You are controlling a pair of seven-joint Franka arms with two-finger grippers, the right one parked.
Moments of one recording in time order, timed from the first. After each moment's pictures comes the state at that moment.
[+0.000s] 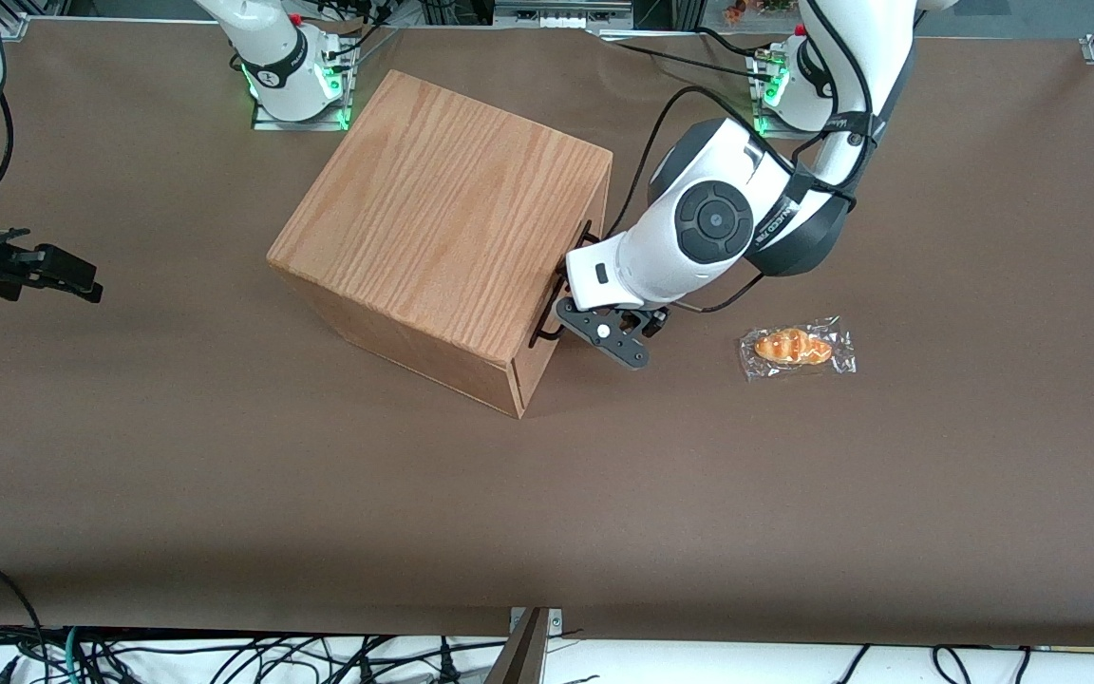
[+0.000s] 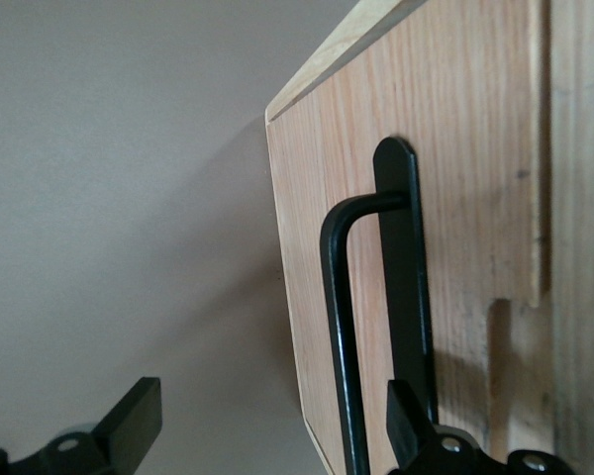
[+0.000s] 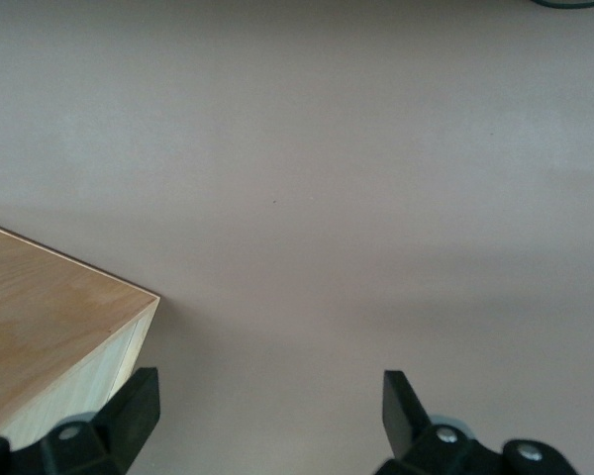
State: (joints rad) arm -0.48 0.56 -0.13 -1.35 -0.24 1.88 0.02
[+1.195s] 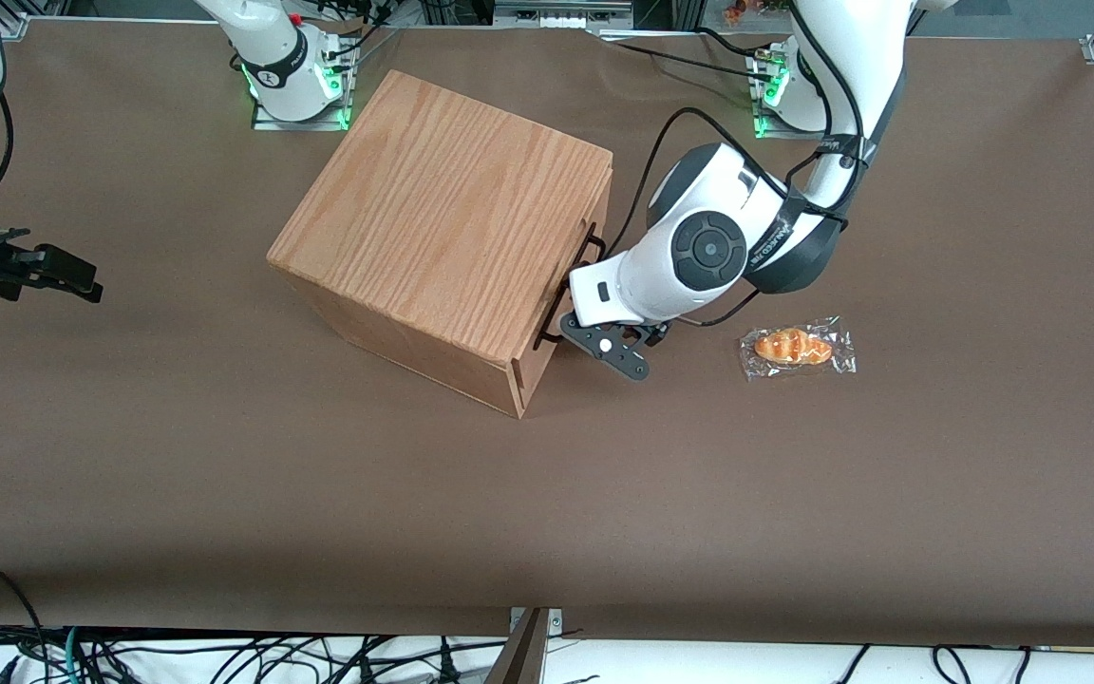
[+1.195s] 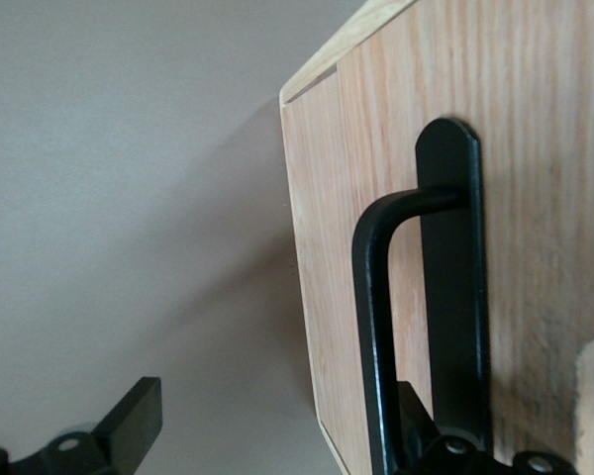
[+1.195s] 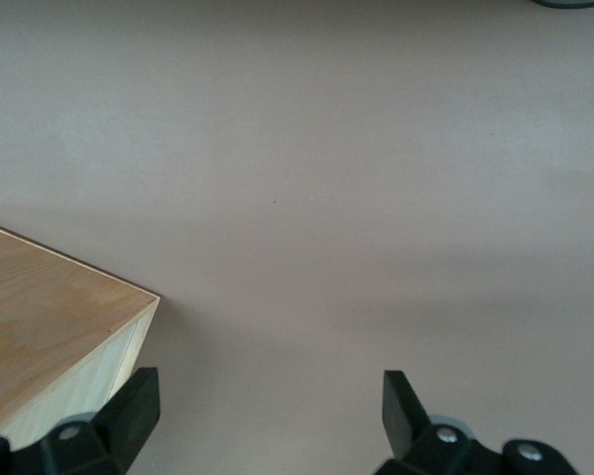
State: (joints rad) arm -0.47 0.60 -0.12 -1.35 -0.24 1.88 0.03
